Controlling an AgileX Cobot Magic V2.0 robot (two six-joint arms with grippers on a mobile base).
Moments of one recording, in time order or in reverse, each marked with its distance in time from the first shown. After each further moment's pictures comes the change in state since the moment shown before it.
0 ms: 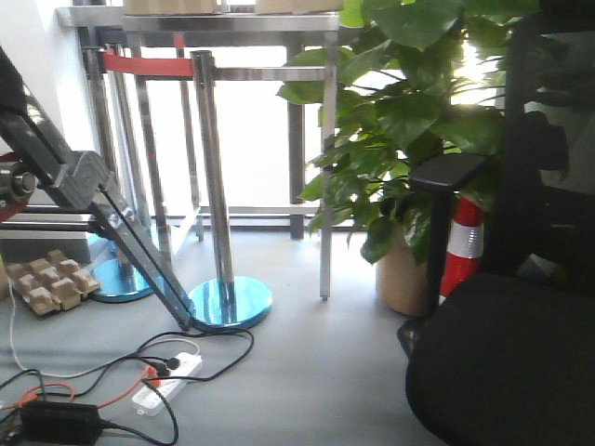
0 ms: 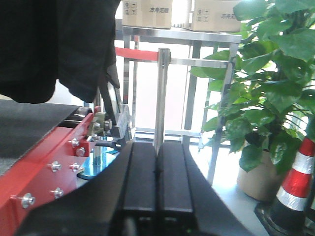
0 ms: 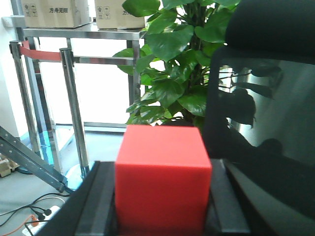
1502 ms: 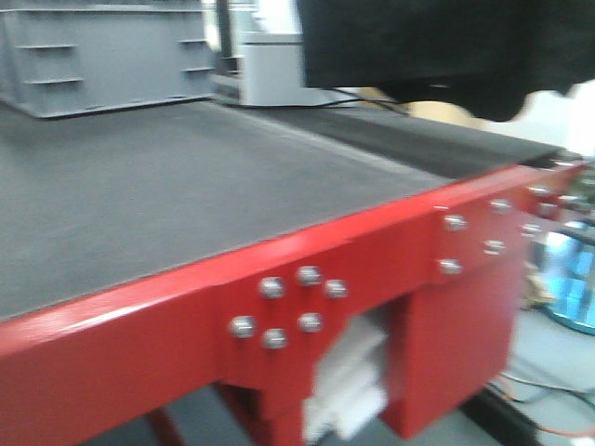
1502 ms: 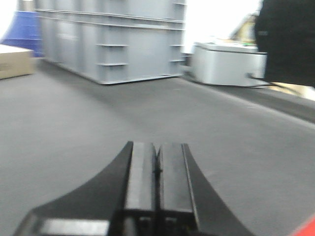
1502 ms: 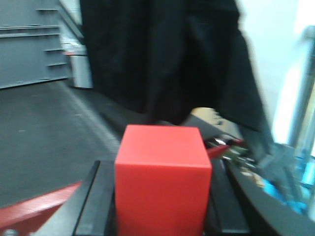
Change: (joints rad) left arm 0.000 0.000 0.000 0.000 0.000 0.000; right arm 0.000 0.000 0.000 0.000 0.000 0.000
